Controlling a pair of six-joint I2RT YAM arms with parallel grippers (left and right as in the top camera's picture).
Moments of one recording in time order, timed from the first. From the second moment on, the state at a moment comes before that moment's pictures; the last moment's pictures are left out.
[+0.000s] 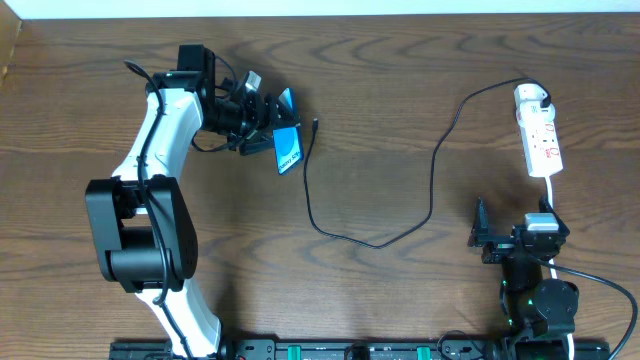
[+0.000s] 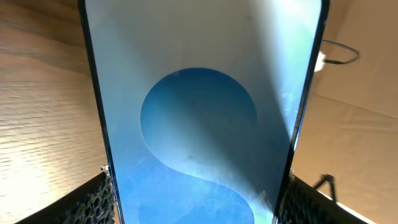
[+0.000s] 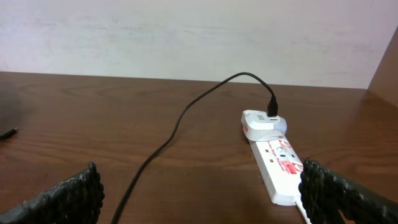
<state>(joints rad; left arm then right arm) 0.01 1.97 1.53 -0.97 0.86 -0.28 0.05 0.01 0.01 -0.07 0.06 -0.04</state>
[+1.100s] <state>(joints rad) -0.06 1.97 1.53 -0.95 1.00 -0.76 0.05 0.01 0.01 -0.07 0.06 -0.04</state>
